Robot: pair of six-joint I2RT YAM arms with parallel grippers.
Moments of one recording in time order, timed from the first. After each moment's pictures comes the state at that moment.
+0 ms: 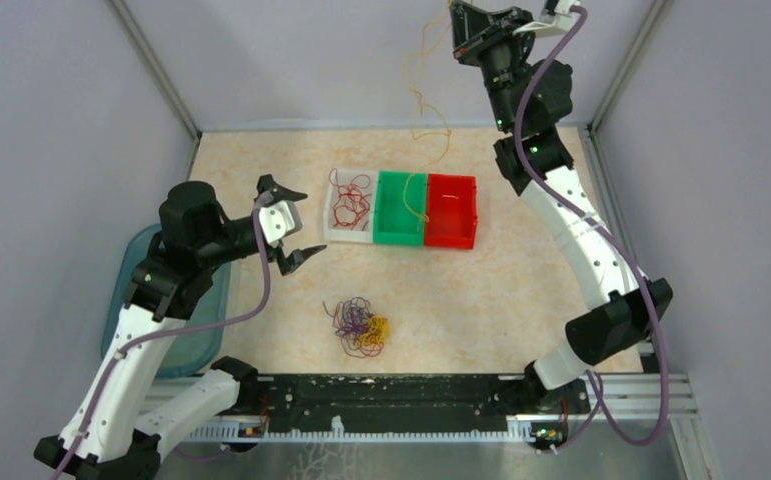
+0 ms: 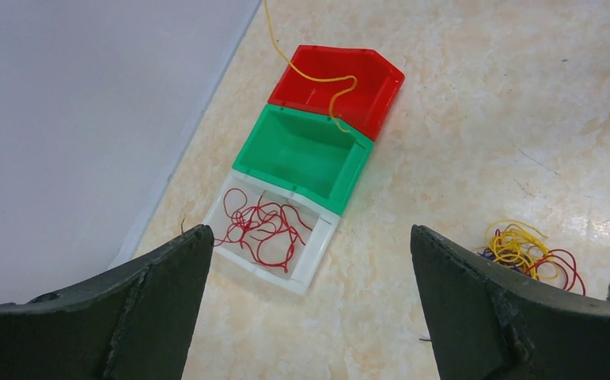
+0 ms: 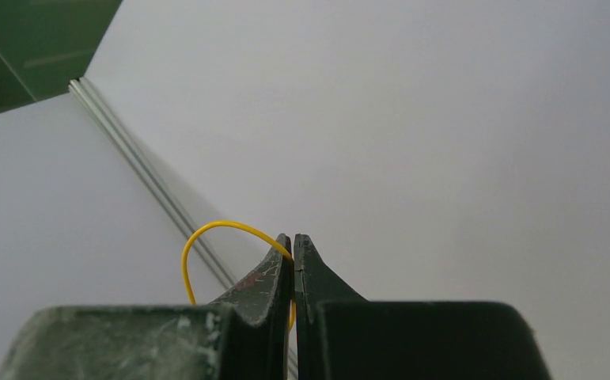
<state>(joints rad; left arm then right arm) -0.41 0.87 1.17 -0.58 0.62 0.62 0.43 1.53 1.76 0.35 0.10 0.57</state>
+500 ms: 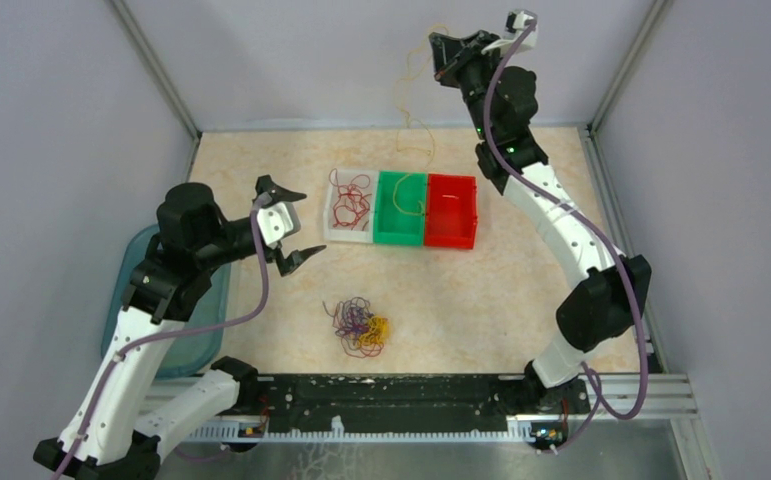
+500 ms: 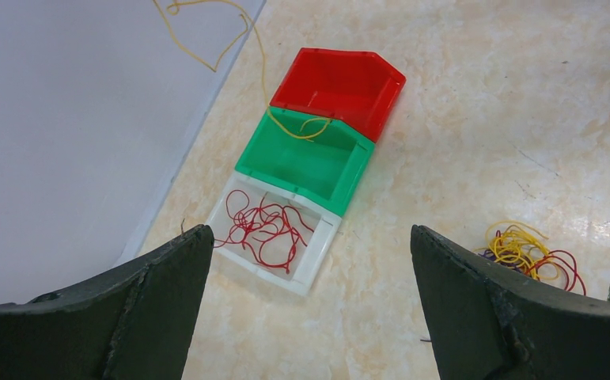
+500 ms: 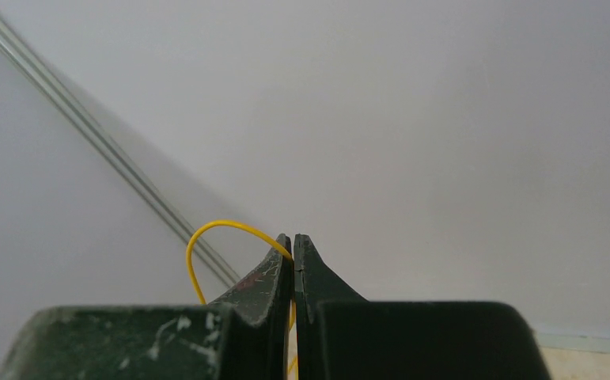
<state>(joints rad) -0.41 0.85 1.17 -0.58 0.62 0.62 0.43 1.62 1.65 0.35 0.09 0.55</state>
